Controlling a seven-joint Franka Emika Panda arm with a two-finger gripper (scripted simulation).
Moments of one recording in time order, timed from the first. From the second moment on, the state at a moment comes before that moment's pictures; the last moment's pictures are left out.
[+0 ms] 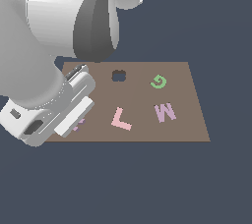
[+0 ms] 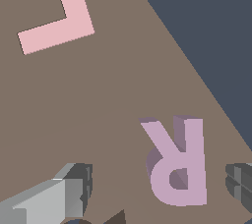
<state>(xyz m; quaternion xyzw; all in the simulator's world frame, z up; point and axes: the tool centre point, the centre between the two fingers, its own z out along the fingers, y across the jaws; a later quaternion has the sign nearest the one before) 0.081 -0.153 0.055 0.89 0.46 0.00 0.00</state>
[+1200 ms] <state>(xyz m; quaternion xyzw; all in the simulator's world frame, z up) 0.091 -0.156 0.032 0.87 0.49 0.00 0.00</state>
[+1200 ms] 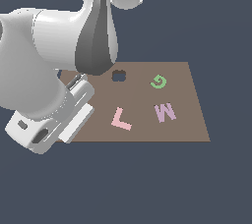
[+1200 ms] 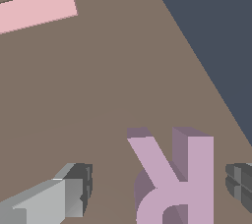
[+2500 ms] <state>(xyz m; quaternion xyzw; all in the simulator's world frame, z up) 0.087 -0.164 0.031 0.90 0.43 0.00 0.00</state>
